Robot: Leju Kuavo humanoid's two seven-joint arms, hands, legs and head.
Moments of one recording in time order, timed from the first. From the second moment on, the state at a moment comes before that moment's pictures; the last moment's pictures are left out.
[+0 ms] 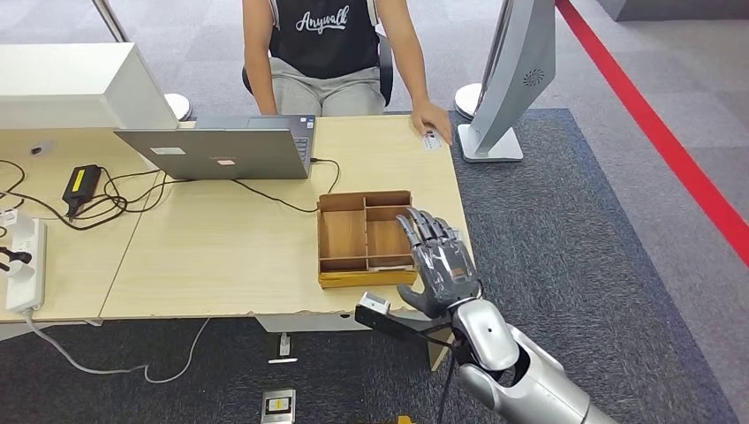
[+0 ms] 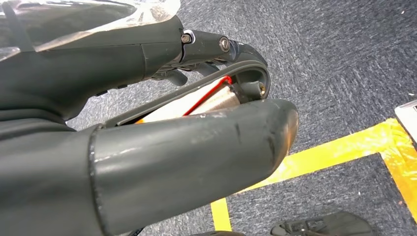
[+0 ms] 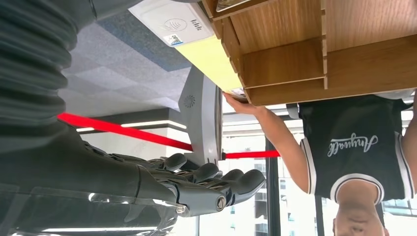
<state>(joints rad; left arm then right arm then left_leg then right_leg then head) -0.12 -0.01 -1.29 -0.26 0.62 0.64 0.07 -0.34 -0.31 0.79 -1.51 1.12 -0.19 0.50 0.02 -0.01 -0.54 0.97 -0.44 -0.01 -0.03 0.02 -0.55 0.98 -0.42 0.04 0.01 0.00</state>
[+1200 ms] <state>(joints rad) -0.12 -0.01 -1.29 -0.26 0.59 0.64 0.10 -0.40 -0.15 0.84 -1.34 1.06 -0.15 0.42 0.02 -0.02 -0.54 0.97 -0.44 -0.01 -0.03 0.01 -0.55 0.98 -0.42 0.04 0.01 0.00</state>
